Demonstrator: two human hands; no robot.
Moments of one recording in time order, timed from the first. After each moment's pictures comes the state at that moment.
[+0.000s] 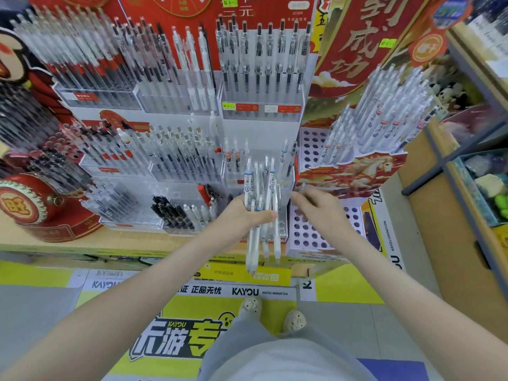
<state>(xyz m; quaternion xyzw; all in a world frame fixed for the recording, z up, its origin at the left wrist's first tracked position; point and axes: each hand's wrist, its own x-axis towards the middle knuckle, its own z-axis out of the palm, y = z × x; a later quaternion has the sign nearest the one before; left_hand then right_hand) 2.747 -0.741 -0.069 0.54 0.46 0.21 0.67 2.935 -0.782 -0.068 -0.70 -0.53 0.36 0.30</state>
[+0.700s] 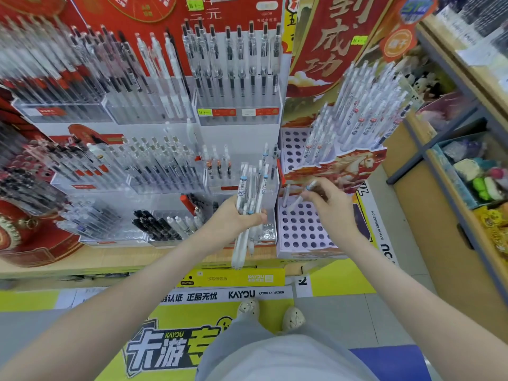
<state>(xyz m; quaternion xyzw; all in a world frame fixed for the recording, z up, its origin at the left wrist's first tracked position) 2.757 -0.729 -0.067 0.61 0.48 0.16 0.61 2.965 -0.787 -0.078 -0.72 -0.48 0.29 0.41</state>
